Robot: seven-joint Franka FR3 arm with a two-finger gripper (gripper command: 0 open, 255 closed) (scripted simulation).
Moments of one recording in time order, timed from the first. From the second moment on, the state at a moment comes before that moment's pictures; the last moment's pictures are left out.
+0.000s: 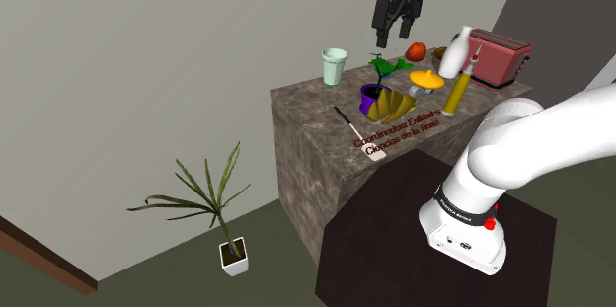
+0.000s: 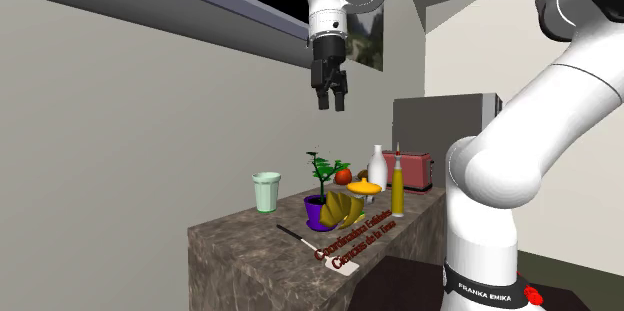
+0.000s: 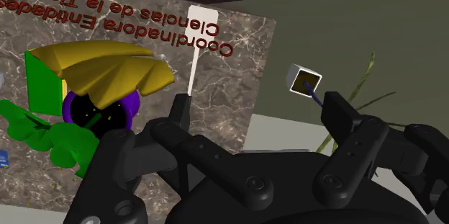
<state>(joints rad) 0.00 -0.75 -0.02 -2.28 -0.02 1.47 0.08</state>
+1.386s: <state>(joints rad) -0.12 -0.42 -0.39 -2.26 -0.21 1.79 -0.27</state>
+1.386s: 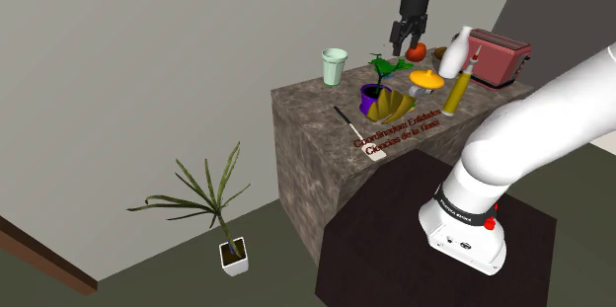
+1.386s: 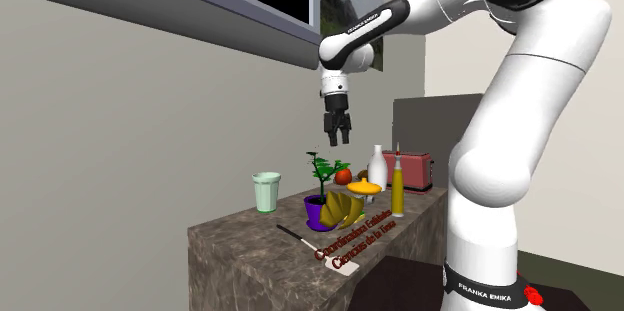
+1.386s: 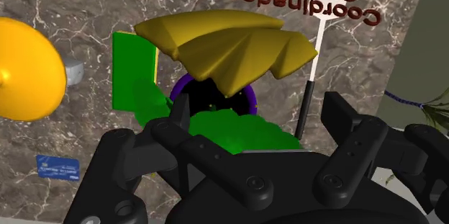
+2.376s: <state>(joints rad) -0.15 -0.15 -0.53 -2.21 -0.17 1.99 -0.43</state>
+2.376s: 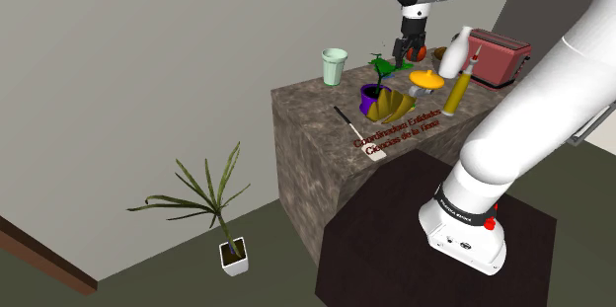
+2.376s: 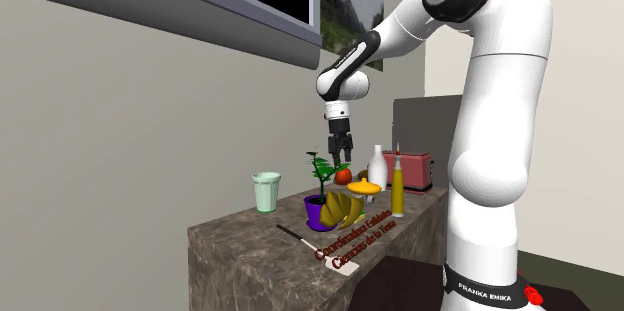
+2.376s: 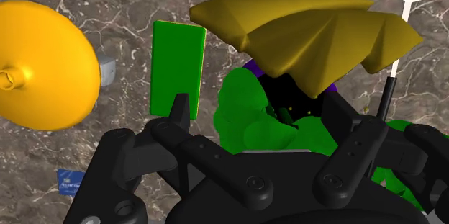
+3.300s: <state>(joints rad) -0.15 -0.16 -0.53 -2.20 -0.17 1.98 -0.43</state>
